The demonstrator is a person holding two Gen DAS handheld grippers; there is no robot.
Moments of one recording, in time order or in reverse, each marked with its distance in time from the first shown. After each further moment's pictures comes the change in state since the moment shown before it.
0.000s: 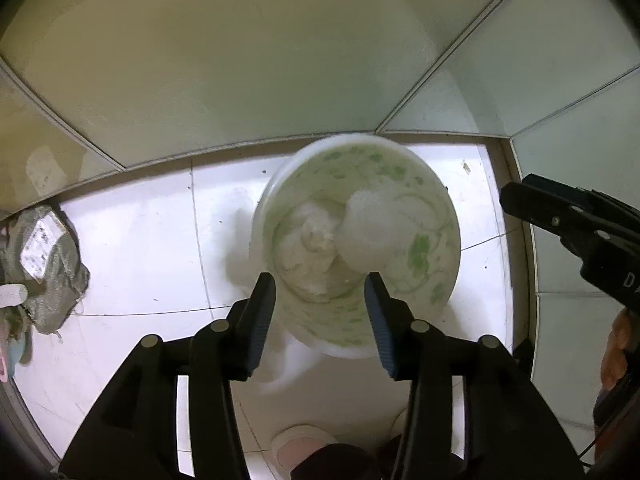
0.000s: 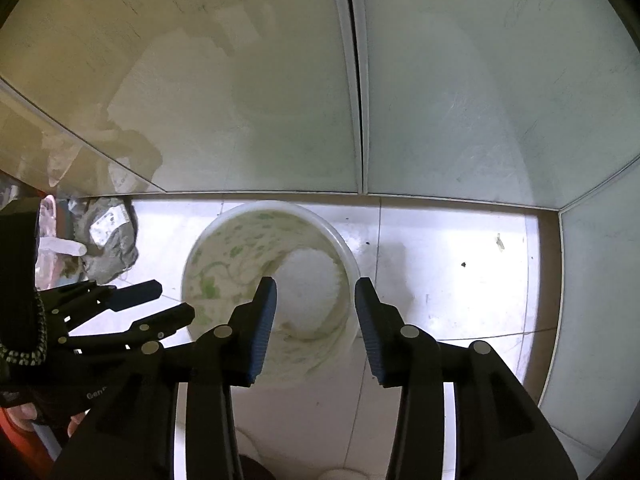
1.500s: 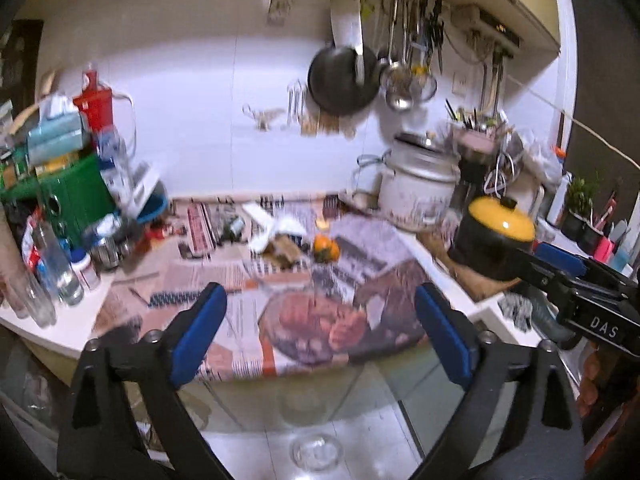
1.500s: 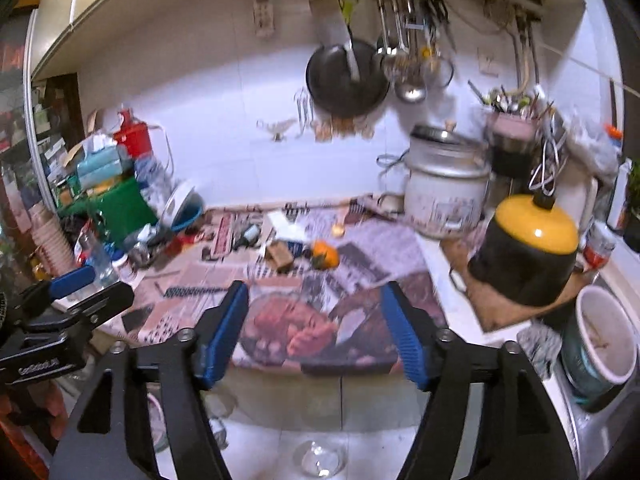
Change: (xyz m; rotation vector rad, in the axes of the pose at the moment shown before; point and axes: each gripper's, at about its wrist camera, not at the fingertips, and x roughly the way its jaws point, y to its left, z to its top) left arm -0.797 -0.137 0.064 0.110 -0.911 0.055; right arm -0.683 0.139 0.107 -0.035 -0.826 -0.112
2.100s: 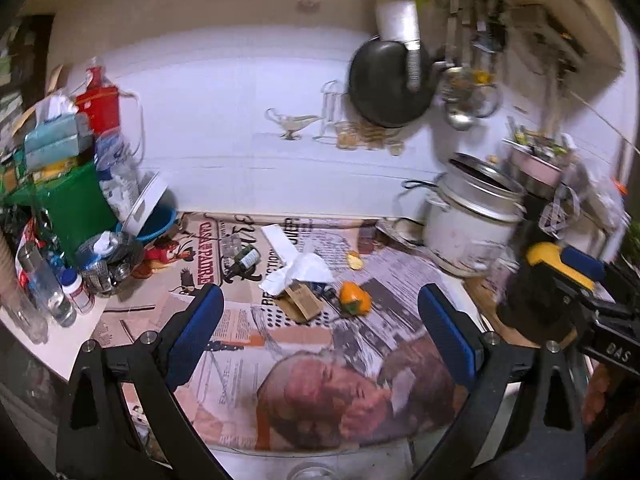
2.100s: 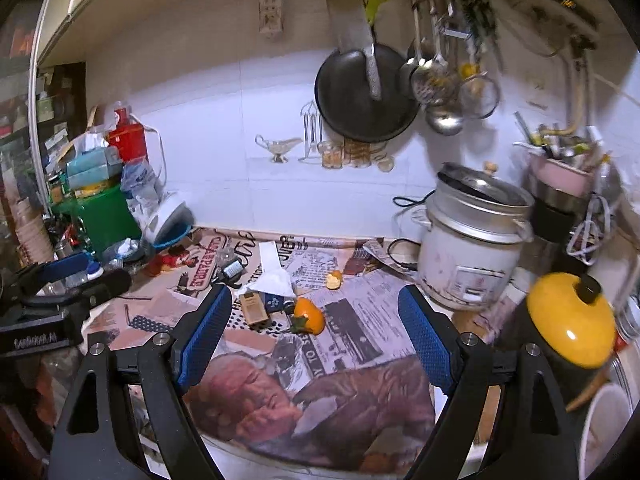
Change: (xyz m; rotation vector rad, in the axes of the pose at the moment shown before) left arm 0.145 -0.001 0.076 -0.105 0.017 0.167; right arm 0.115 -0.058 0.086 -0.141 -0.021 0.092
